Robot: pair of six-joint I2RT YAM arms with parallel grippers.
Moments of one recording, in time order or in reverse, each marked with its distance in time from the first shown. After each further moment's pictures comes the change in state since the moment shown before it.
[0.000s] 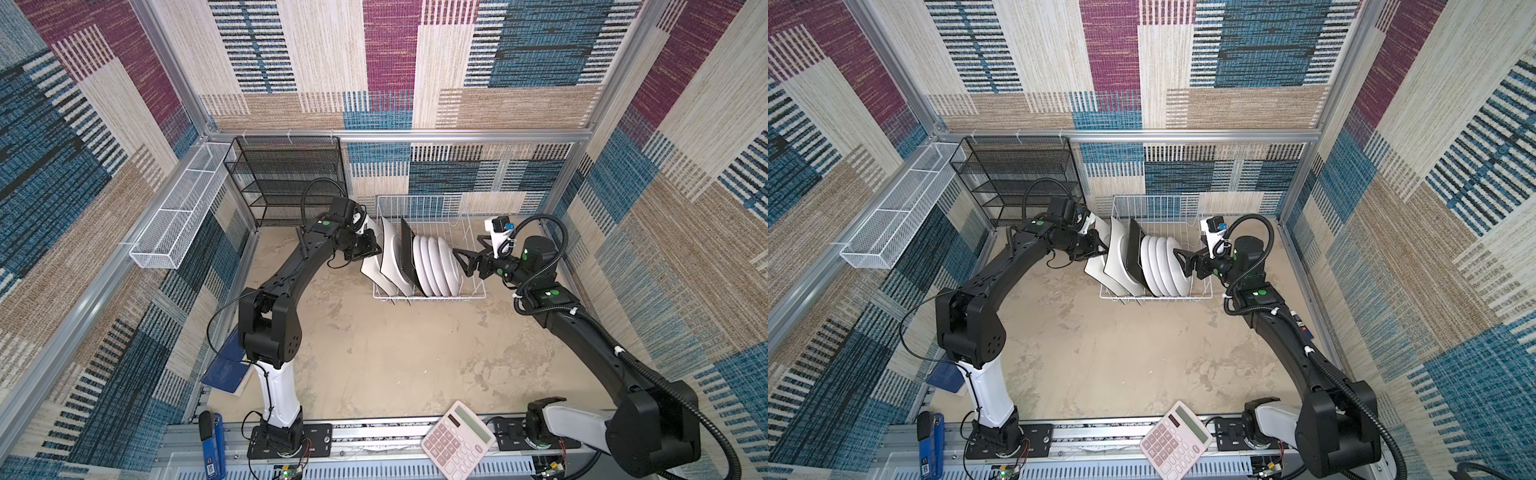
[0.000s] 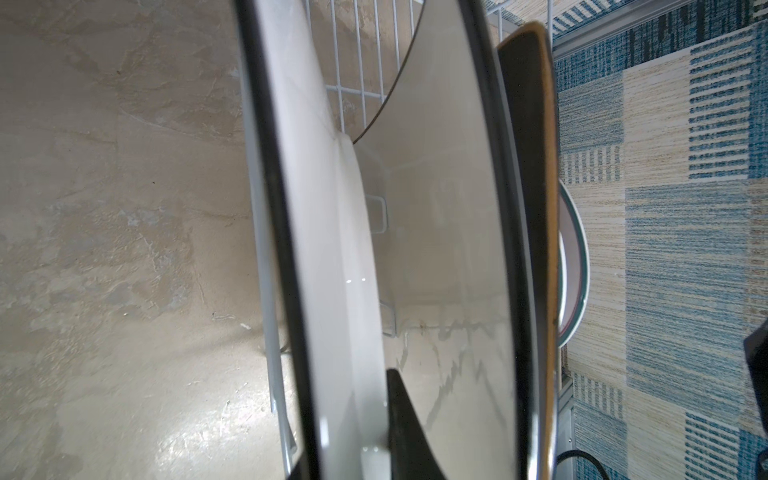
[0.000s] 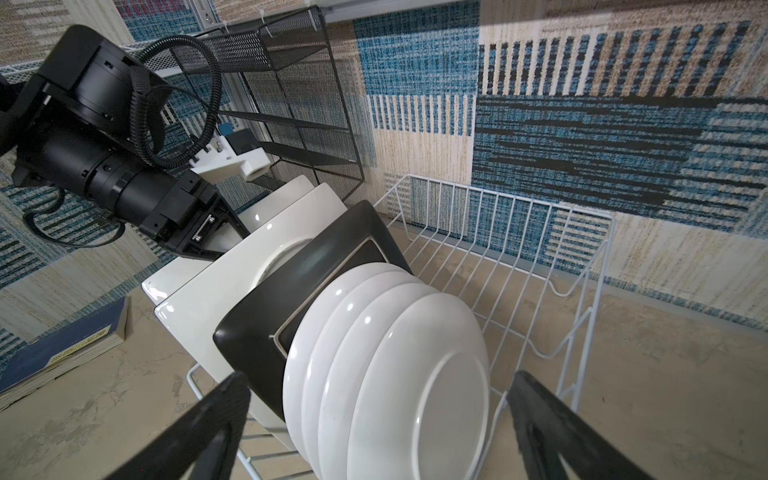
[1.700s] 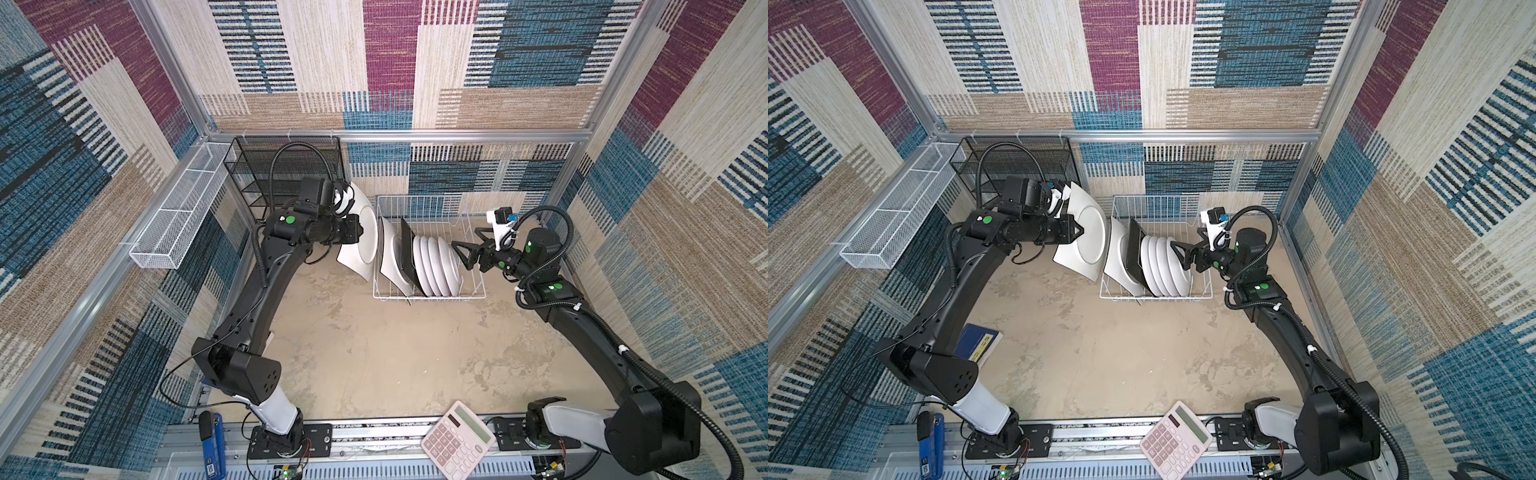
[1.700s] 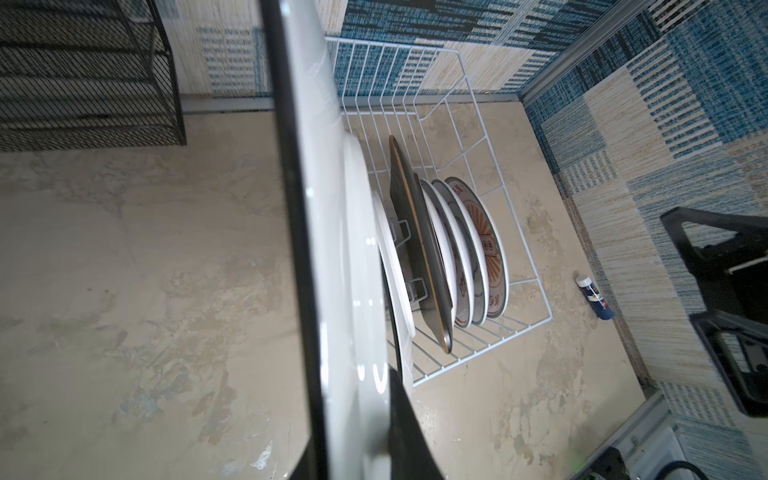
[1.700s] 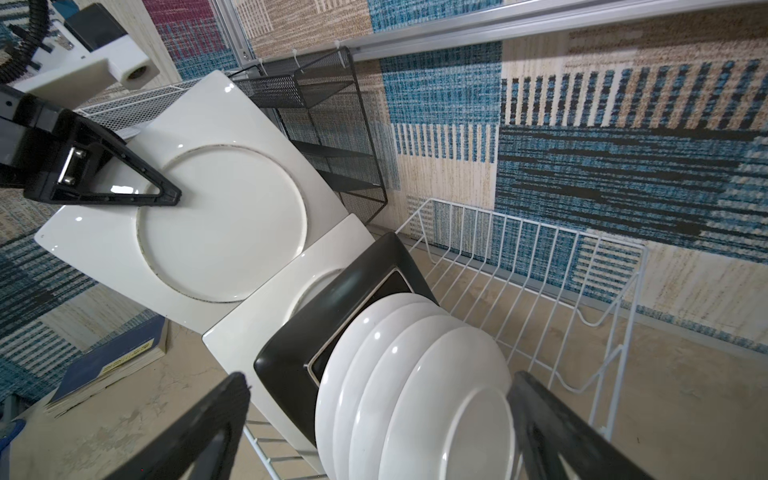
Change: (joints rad) left arm -0.006 -0.295 0.153 -0.214 -0.231 0.227; right arm 0.000 0.026 0.103 -0.031 -0.080 0.065
